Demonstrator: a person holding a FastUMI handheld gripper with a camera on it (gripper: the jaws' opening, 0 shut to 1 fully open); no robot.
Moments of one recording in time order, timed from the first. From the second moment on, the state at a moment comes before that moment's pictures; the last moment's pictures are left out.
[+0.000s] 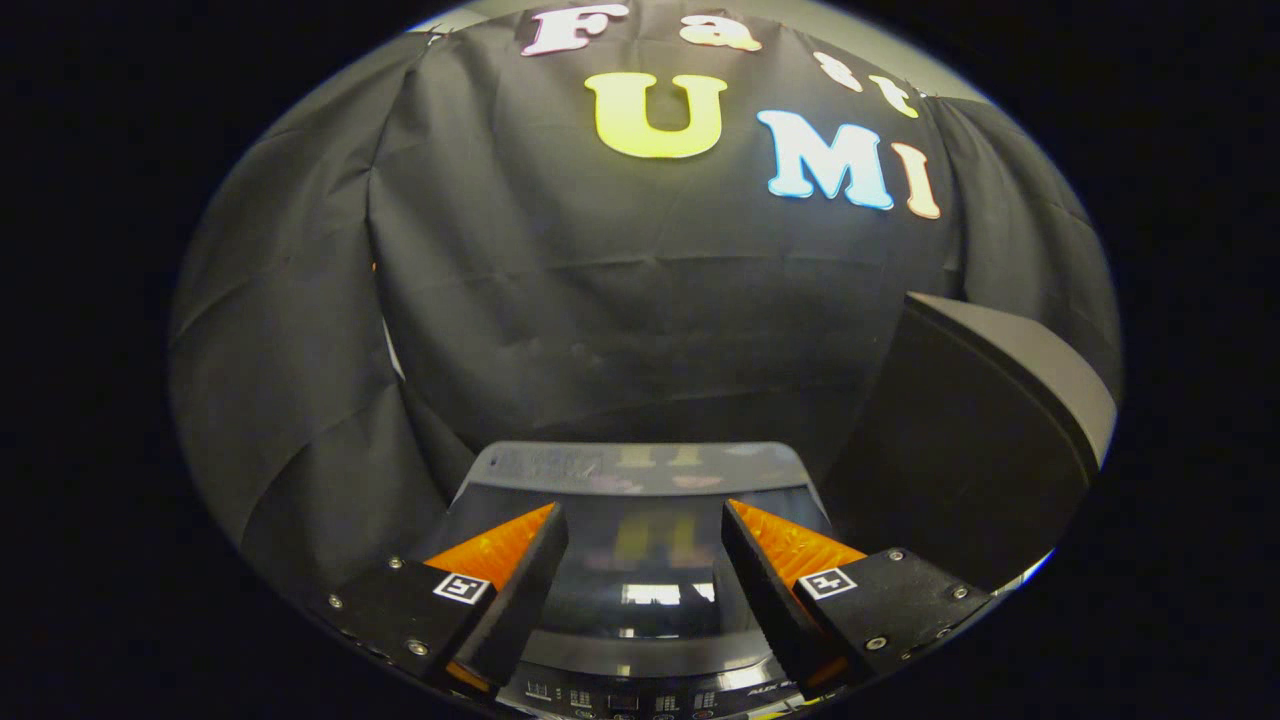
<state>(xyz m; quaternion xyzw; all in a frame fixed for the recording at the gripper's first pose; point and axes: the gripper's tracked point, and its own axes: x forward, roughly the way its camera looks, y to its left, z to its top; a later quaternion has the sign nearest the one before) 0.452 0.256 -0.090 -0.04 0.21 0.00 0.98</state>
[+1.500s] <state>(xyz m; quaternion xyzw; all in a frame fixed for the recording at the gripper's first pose) 0.225 0.120 0.030 -0.04 0.03 -0.01 1.00</state>
